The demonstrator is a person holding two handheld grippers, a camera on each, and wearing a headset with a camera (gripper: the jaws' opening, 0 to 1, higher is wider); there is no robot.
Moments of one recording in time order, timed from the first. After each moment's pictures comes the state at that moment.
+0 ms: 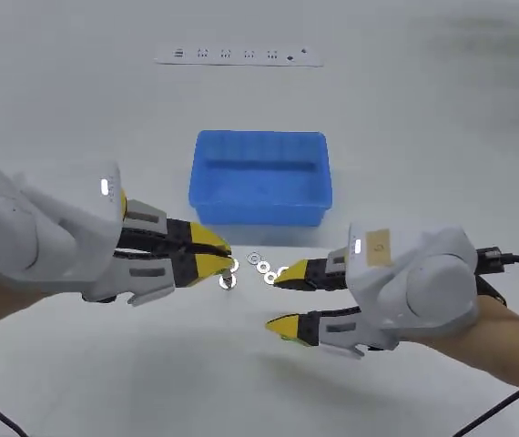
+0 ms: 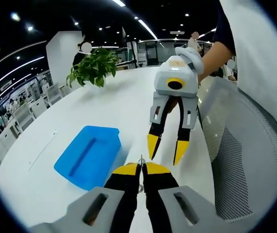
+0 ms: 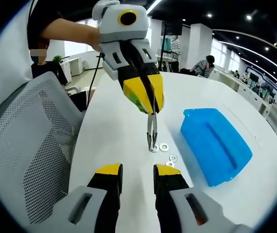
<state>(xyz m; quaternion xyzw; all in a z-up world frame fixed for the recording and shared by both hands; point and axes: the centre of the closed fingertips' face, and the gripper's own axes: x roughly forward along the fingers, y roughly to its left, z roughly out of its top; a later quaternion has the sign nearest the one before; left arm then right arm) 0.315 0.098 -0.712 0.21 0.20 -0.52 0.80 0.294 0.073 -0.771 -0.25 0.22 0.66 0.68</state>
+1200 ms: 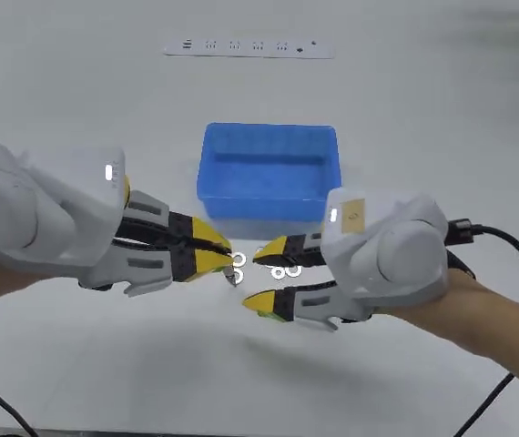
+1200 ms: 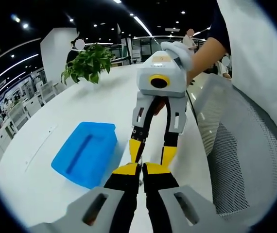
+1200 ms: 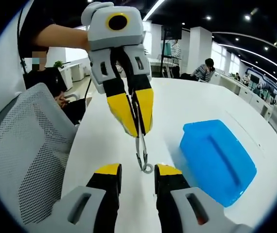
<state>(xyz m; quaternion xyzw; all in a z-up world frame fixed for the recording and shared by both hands) 0.311 0.104 -0.716 0.21 0.22 -0.54 0.78 0.308 0.112 -0.763 -0.23 0.20 0.67 0.68</state>
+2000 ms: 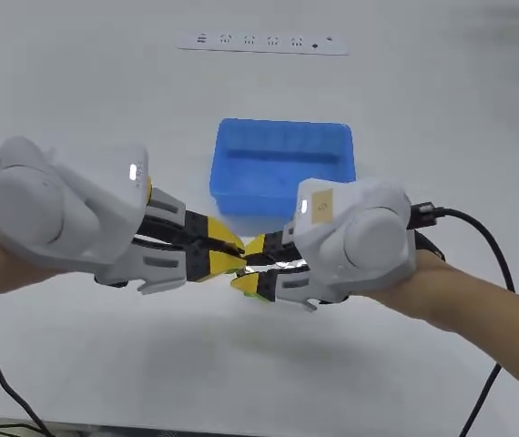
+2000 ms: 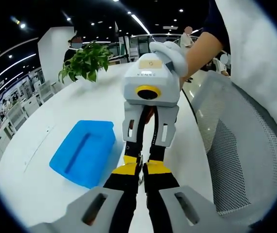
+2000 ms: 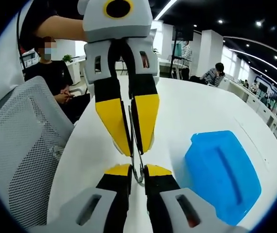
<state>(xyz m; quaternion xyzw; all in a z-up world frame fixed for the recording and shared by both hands) 0.310 0.105 -0.724 0.22 0.22 -0.55 0.77 0.309 0.135 -0.778 -0.25 0.18 0.70 0.64</state>
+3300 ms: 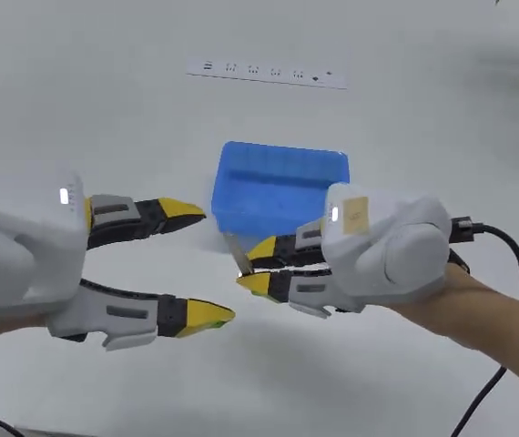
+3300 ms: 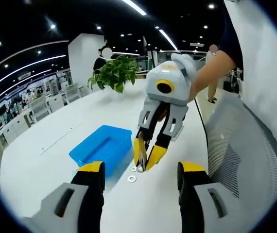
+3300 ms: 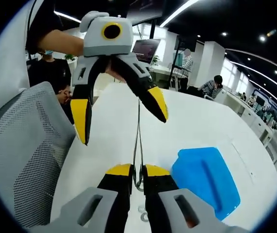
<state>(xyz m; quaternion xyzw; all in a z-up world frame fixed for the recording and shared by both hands) 0.297 0.130 -0.694 0.15 0.18 -0.45 0.86 0.311 0.124 -0.736 -0.27 0.14 0.69 0.65</state>
